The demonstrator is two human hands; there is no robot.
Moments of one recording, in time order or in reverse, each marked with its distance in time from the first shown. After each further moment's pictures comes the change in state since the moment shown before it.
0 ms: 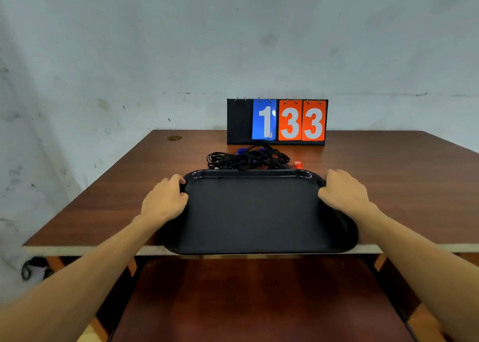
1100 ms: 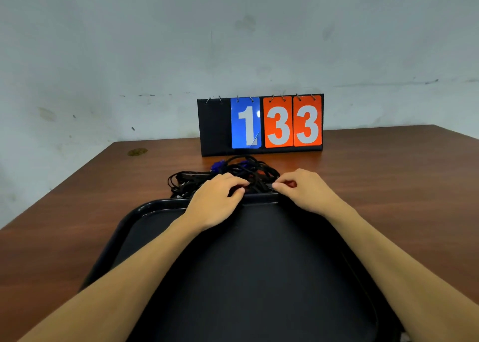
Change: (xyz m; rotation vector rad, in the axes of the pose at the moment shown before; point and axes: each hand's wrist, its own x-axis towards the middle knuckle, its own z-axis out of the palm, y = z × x) left_hand 0.103 0.130 0.082 -0.131 -0.034 0.552; right_hand 0.119 -0.011 0.052 0.340 -0.119 -0.332
